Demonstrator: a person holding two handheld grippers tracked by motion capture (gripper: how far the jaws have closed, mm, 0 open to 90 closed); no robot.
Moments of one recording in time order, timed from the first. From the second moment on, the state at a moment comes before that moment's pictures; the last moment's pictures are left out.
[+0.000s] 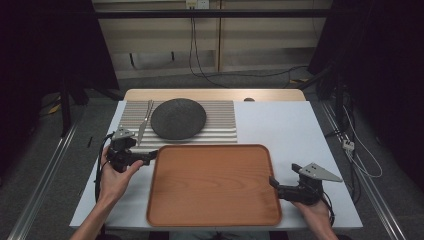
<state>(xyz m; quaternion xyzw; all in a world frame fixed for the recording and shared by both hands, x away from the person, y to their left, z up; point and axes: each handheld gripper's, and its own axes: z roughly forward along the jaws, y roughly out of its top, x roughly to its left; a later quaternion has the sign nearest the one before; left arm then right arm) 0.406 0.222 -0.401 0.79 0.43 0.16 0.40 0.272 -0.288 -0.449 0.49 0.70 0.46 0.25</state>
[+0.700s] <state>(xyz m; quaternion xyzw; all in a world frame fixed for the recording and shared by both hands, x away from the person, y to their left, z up) 0.483 0.234 -0.398 0.78 0.47 0.14 0.38 0.275 -0.285 -0.451 0.48 0.71 0.46 0.24</state>
